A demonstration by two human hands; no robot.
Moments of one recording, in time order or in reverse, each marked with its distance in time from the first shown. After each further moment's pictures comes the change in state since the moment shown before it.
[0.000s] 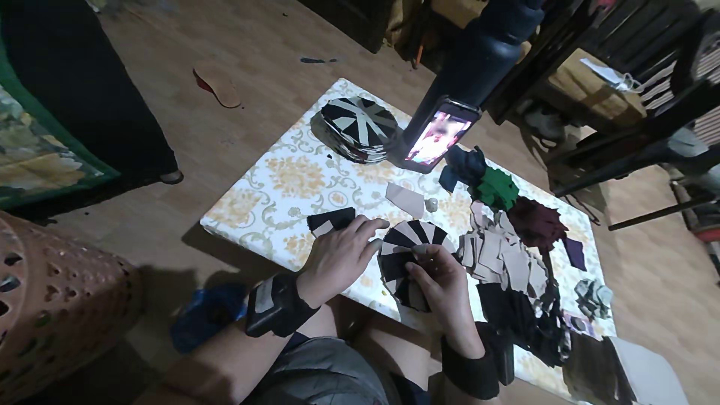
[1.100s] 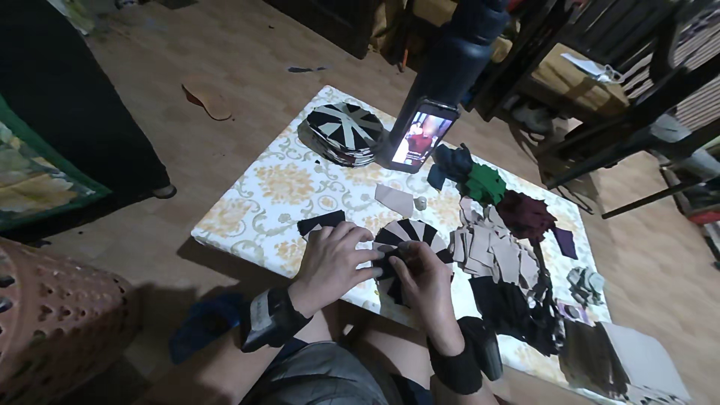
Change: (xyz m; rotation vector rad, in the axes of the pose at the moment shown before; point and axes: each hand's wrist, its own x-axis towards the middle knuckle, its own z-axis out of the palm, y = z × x) left_hand -0.009 -0.006 0.008 0.152 0.086 0.302; right_hand -0.002 -0.005 0.014 -0.248 0.078 -0.121
